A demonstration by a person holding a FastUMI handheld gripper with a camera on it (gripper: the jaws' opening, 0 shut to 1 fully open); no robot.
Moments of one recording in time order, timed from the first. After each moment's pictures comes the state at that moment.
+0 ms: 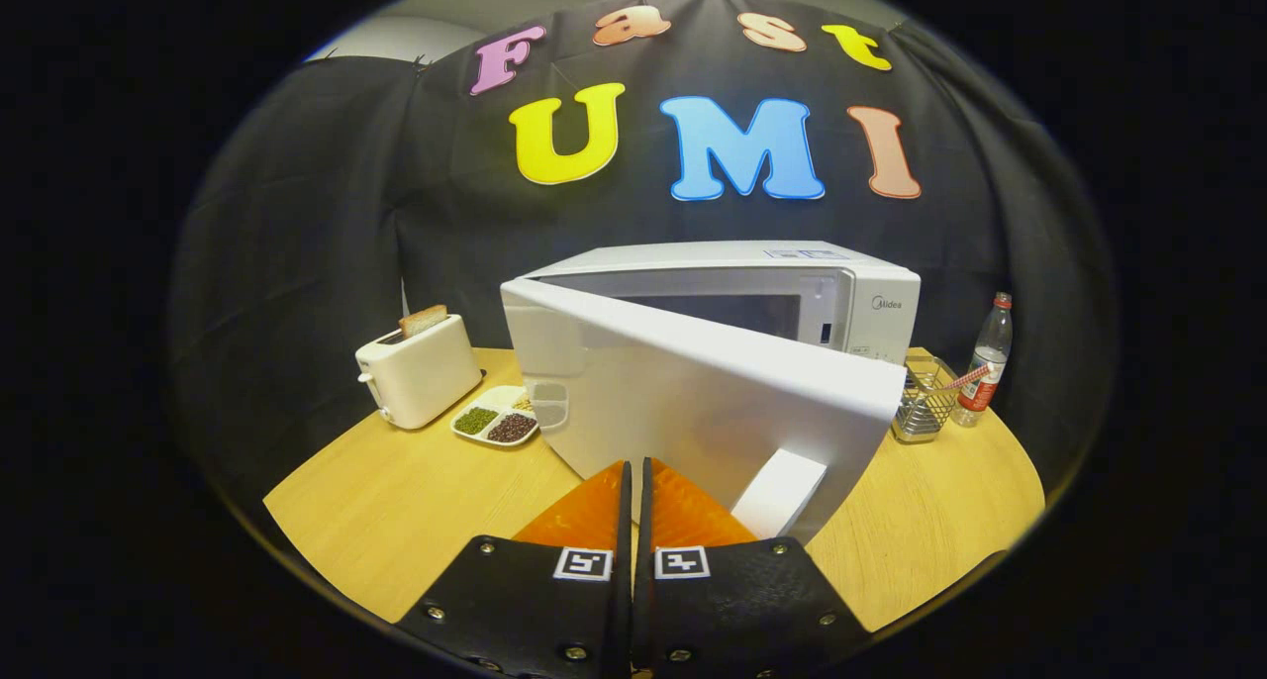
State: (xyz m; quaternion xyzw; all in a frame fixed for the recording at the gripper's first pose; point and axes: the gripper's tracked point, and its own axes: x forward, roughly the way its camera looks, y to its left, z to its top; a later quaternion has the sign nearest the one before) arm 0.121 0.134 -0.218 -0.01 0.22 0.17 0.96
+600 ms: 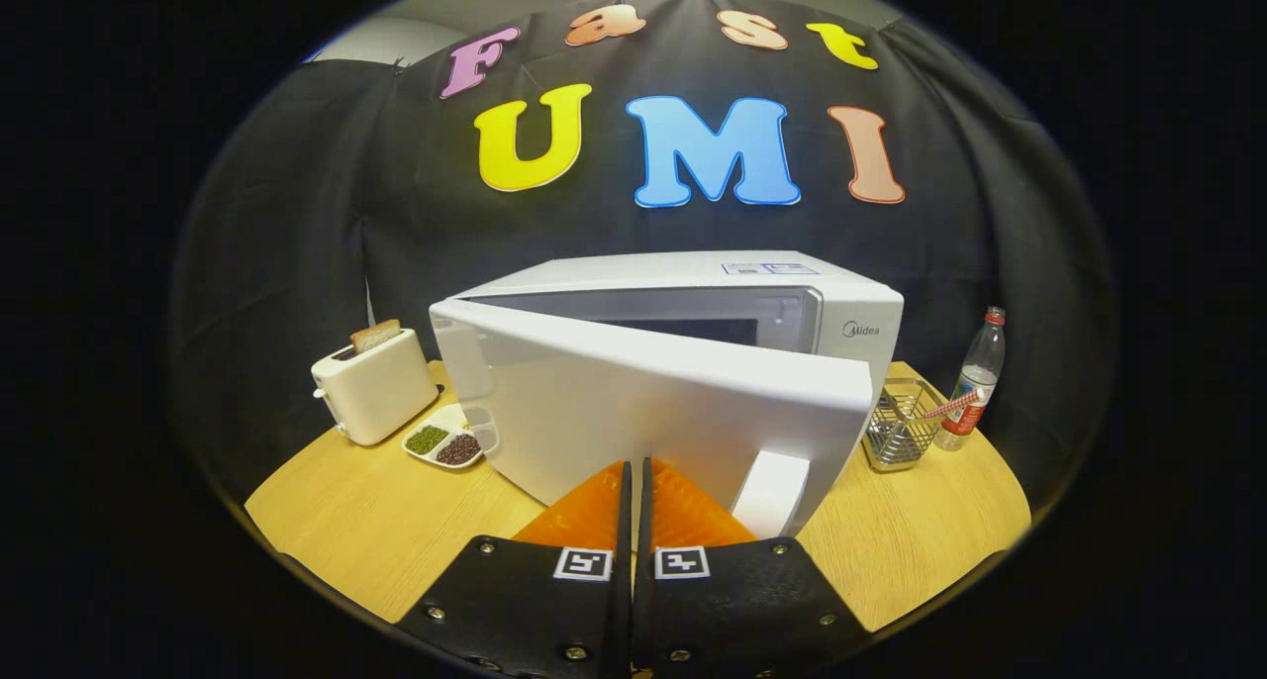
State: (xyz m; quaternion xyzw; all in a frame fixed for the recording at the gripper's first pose) arm 0.180 0.104 -0.214 -0.01 0.21 0.15 0.97
